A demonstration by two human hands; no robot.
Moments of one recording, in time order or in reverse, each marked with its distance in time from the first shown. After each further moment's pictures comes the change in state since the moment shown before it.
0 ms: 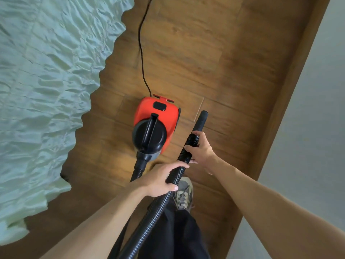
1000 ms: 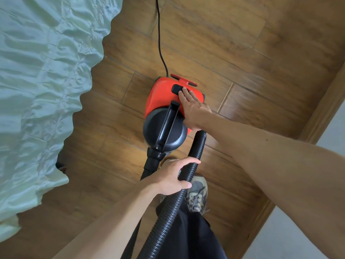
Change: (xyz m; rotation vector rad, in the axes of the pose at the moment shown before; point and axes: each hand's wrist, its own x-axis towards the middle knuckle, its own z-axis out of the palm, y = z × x) left_hand 0.061 -0.091 0.006 -0.210 -0.023 -0.098; right_hand 0.151 -0.058 0.083 -1.345 -0.146 -0.372
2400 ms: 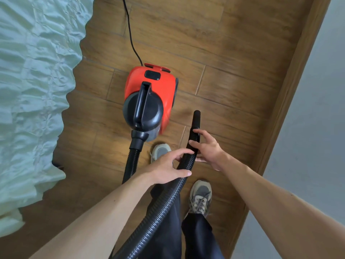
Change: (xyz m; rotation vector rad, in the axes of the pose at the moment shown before) left_hand -0.033 0.034 0.070 -0.061 -0.047 -0.081; right_hand -0.180 0.059 0.134 1.567 0.036 0.426
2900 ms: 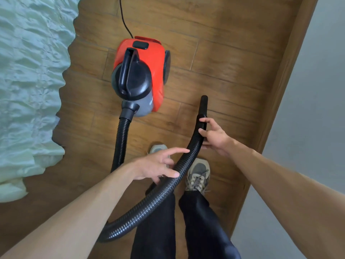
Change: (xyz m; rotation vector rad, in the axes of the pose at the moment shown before) left_hand -0.028 -0.036 0.079 -0.191 -0.248 -0.174; right_hand -0.007 0.087 -0.055 0.027 -0.040 -0.032
